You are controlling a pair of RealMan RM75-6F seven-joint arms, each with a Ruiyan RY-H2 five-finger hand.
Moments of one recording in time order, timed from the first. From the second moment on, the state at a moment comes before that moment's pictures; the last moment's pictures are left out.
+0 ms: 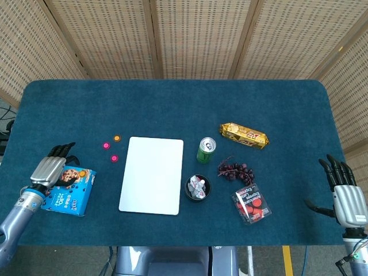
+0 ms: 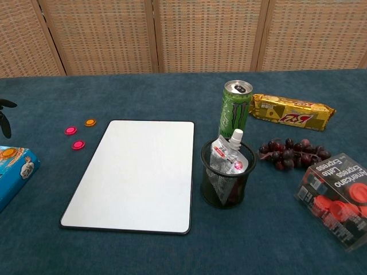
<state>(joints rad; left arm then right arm) -0.47 -1.24 -0.05 -1.38 1.30 0.92 -0.05 0.10 -1.16 0.09 -1.50 -1.52 1.51 0.18</state>
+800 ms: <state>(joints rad) -0.50 -1.29 -0.06 -1.40 1.21 0.88 0.10 0.10 -1.16 0.09 -1.50 -1.51 1.51 0.19</state>
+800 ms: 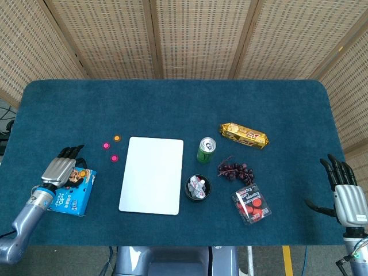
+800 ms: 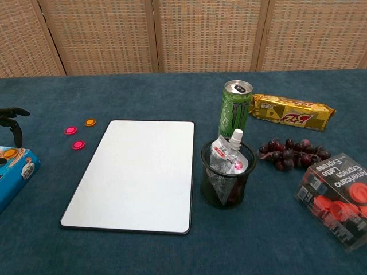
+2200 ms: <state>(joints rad) -0.70 -1.48 -0.06 -1.69 1.00 0.88 0.57 0.10 -1.15 0.09 -1.50 -1.50 1.49 0.20</state>
